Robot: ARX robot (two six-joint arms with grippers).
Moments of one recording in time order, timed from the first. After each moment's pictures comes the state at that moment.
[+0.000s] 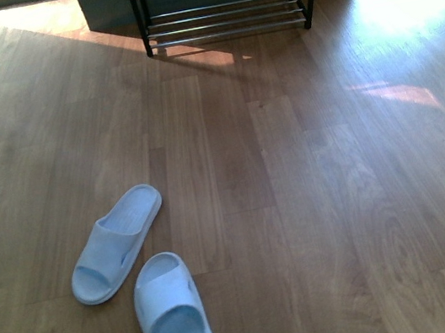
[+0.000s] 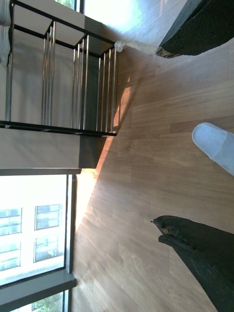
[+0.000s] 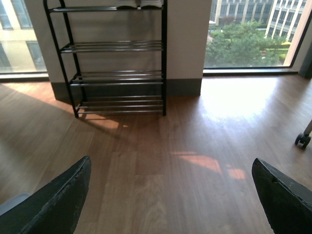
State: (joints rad) left arm 0.00 0.02 0.01 0.00 0.00 -0.01; right arm 0.00 0.00 0.02 0.00 0.00 0.00
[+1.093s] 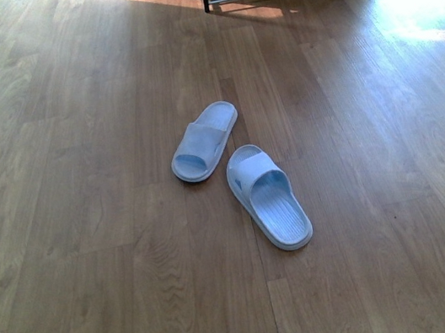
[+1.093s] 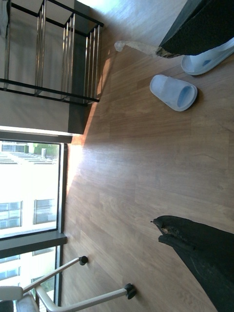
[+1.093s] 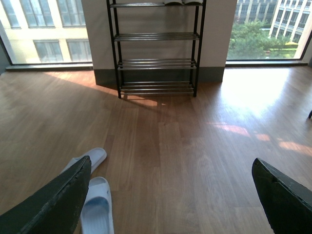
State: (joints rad) left arm 0.00 0.02 0.01 0.00 0.00 -0.01; right arm 0.00 0.00 0.02 0.00 0.00 0.00
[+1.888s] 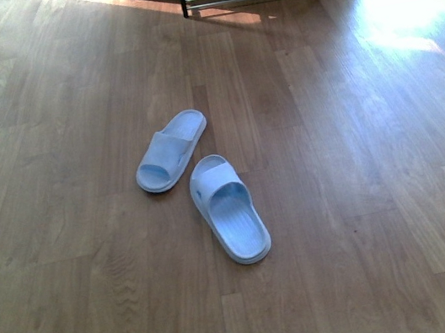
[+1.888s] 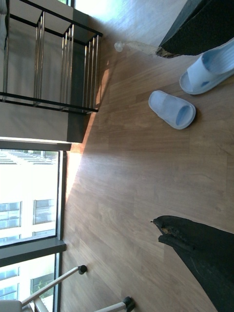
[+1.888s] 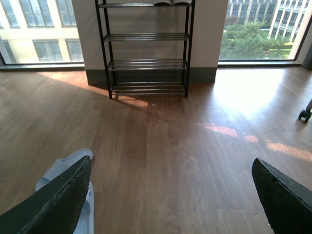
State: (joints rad) left arm 0.00 0.02 0.01 0.00 0.00 -0.01; right arm 0.00 0.00 0.02 0.00 0.00 0.00
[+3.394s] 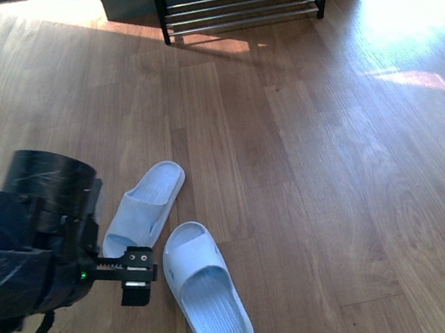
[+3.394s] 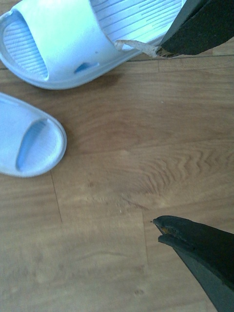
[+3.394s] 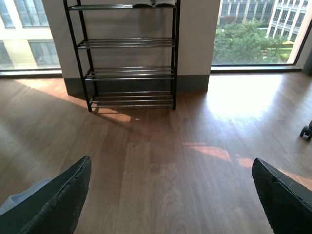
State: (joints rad) left arm -0.33 2.31 0.80 0.39 -0.25 -0.11; right arm 0.00 0.00 0.02 0.00 0.00 0.00
